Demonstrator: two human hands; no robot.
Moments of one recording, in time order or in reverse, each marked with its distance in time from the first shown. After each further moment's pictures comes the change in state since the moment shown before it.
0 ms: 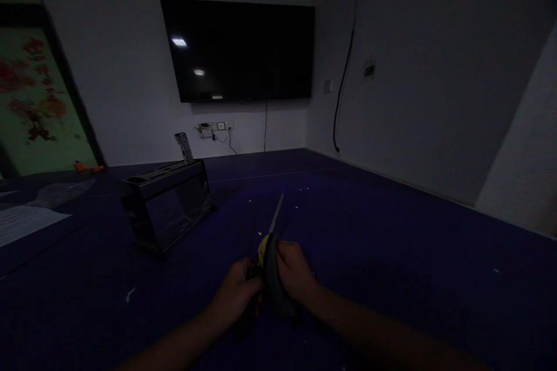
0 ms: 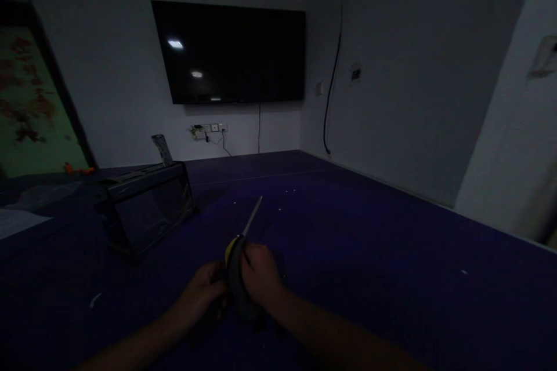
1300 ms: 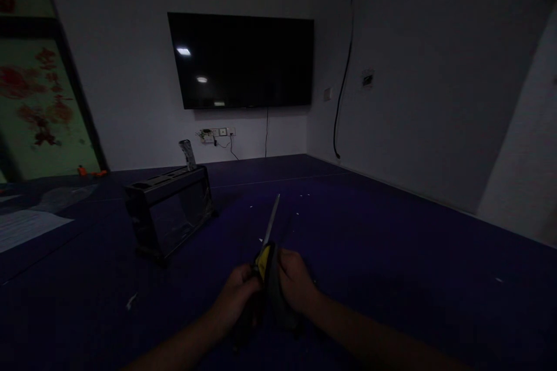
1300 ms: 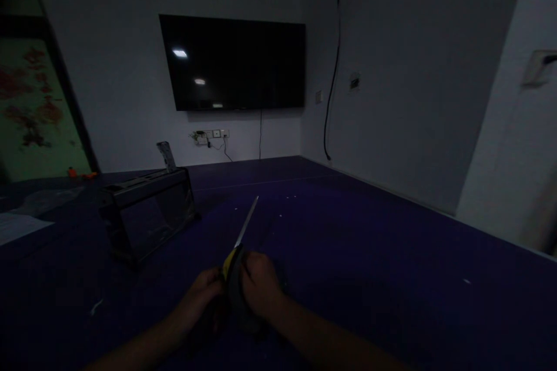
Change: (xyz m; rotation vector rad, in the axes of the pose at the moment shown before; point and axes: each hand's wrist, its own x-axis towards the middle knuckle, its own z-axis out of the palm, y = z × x) left_hand 0.000 -0.002 -0.004 -0.163 -0.006 -0.012; right_hand -0.003 -0.001 -0.001 0.130 -0.079 -0.131
